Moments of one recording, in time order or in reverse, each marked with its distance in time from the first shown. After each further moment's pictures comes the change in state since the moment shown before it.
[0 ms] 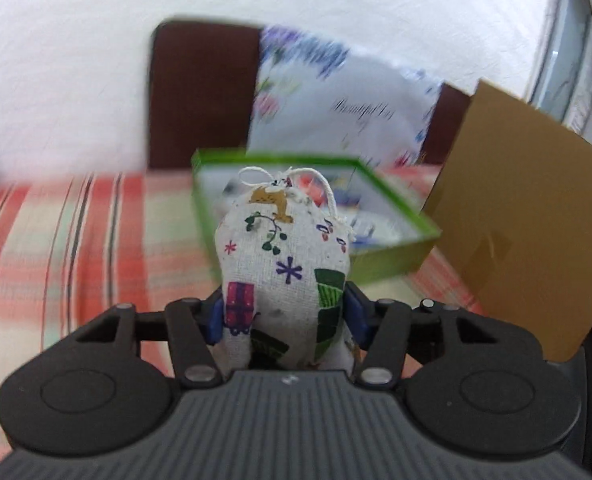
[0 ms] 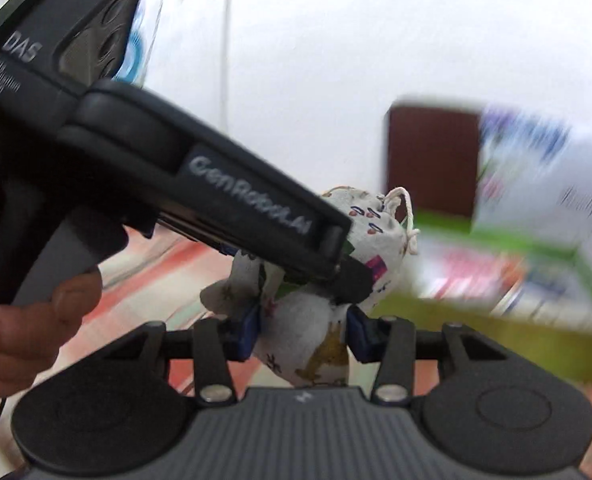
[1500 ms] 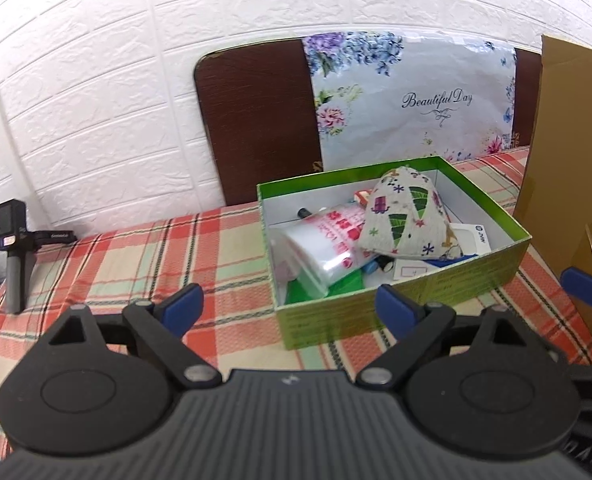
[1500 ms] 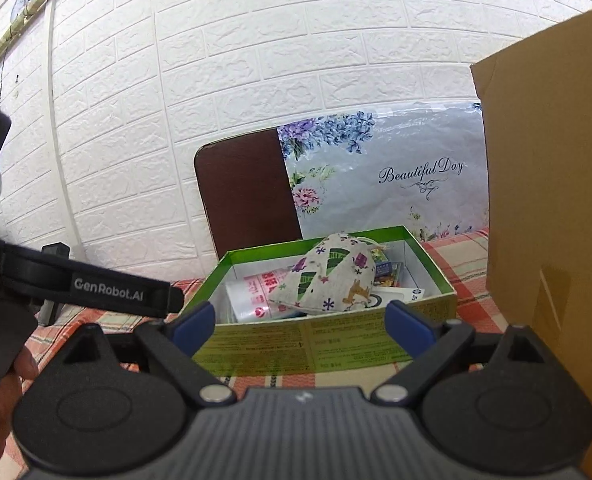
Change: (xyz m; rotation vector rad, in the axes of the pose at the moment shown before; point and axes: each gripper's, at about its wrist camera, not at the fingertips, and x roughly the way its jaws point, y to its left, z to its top) left arm 0.033 -0.038 0.005 0.106 0.018 0.414; right arm -0.054 -0.093 0.002 0.345 -0.044 -0.316
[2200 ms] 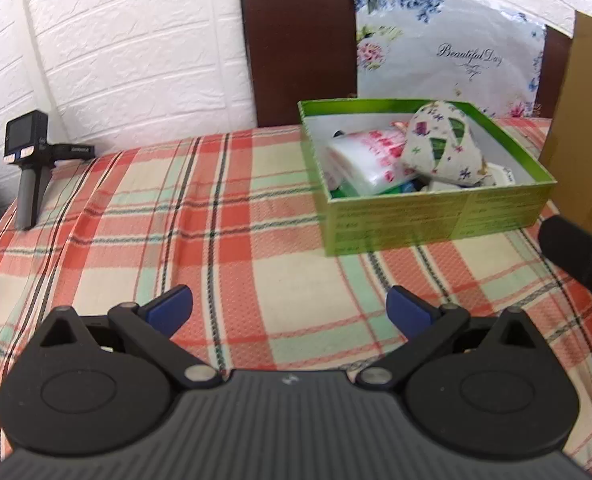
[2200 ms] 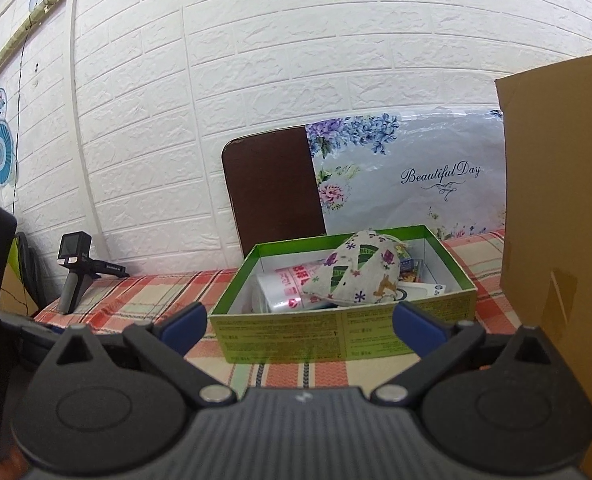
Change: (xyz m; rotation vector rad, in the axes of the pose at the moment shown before) left arm 0.002 0.038 -0.050 -0.092 0.156 0.005; right arm -0.016 0.031 0.002 -0.033 0.028 0.022
